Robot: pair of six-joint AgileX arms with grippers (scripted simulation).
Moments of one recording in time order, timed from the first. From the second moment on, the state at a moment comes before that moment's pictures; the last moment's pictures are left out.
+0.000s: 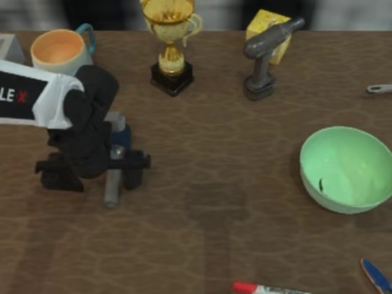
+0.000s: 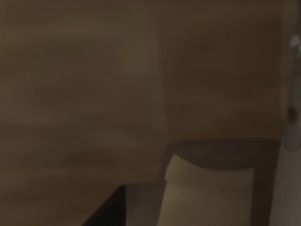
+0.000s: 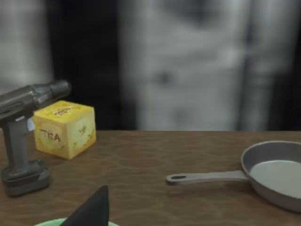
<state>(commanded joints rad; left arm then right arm) -0.34 2.05 1.11 -0.51 0.06 -0.31 0.00 0.00 0.00 0.00 0.00 0.00</state>
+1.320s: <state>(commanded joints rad) -0.33 1.97 1.09 -0.46 0.03 -0.23 0.00 0.00 0.00 0.00 0.00 0.00</state>
